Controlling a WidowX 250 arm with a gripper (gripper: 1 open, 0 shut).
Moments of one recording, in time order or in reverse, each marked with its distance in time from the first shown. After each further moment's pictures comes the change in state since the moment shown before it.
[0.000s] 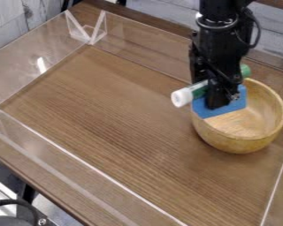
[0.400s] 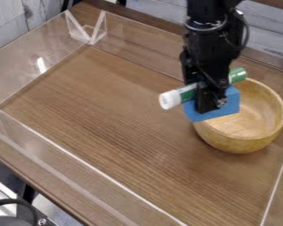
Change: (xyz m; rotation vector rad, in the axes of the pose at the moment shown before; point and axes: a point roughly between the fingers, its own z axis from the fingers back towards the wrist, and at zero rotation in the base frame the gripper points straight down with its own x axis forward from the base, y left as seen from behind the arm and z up) arm -0.017 -0.004 0.008 0.004 -0.021 -0.060
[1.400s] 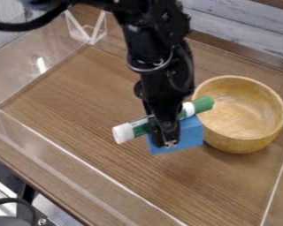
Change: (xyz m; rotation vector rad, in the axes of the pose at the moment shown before) arm -0.056 -0.028 0.001 0.035 -0.051 -0.062
